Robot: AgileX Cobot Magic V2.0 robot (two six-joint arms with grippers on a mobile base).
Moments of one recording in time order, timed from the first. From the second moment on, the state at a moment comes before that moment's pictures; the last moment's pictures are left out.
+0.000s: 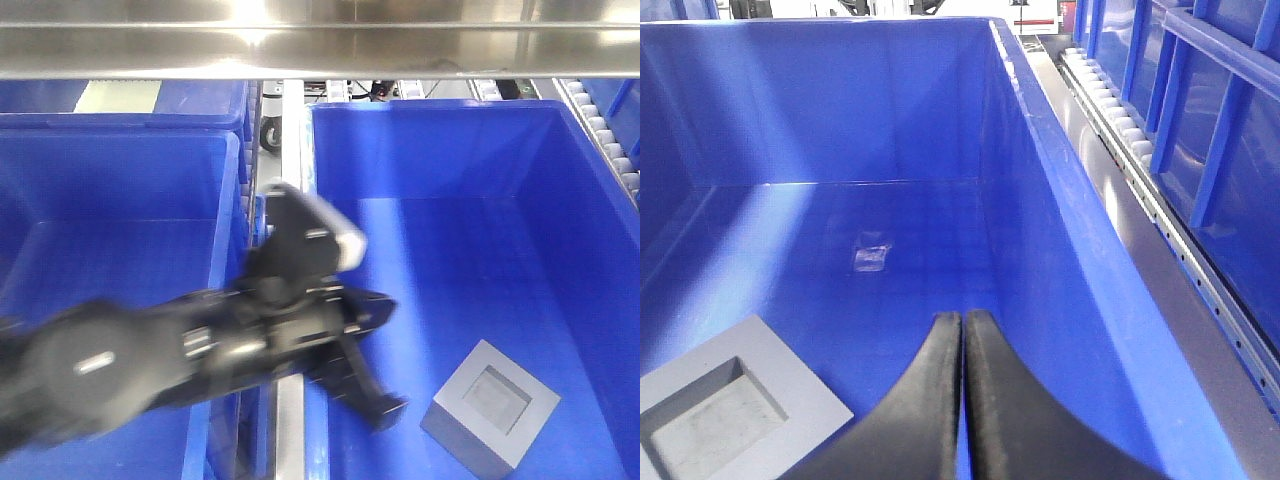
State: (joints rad) left arm -0.90 1.38 -0.89 -0.97 0.05 0.88; right arm -0.03 -0.01 0.02 0.01 0.19 0.01
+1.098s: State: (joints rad) left arm -0.90 0.47 -0.28 -0.97 -0.02 0.88; right arm -0.03 -0.01 0.02 0.01 0.20 0.01
